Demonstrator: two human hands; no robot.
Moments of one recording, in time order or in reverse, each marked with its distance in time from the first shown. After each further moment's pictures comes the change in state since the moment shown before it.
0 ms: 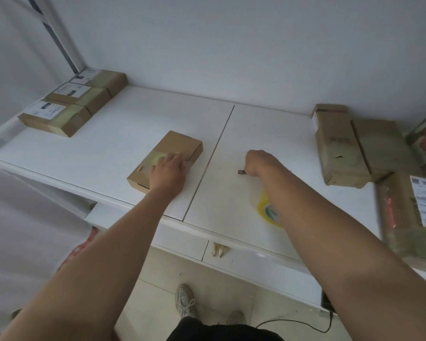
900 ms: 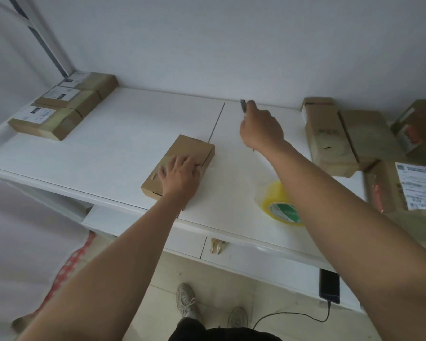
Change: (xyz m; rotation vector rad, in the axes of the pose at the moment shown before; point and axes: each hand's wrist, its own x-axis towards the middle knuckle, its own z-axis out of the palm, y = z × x) left_hand -0.025 0.041 0.017 -0.031 -0.021 0.026; right_hand -0.049 0.007 -0.059 0.270 0.587 -0.095
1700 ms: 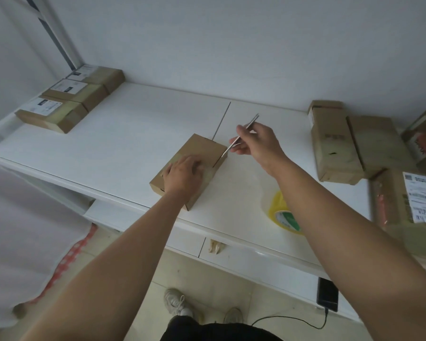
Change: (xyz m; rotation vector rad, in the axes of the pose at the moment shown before) left_hand 0.001 0.003 0.003 -0.118 0.007 -0.048; right_hand -0.014 0.025 0.035 1.178 -0.258 0.081
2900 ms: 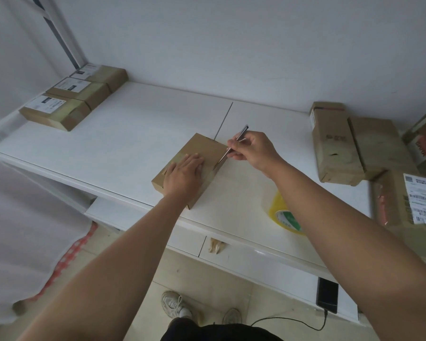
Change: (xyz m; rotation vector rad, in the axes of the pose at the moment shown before) left_hand -0.004 -0.011 0.006 0.063 0.029 0.081; right_hand -0.003 0.008 0.007 -0.138 -0.102 0.000
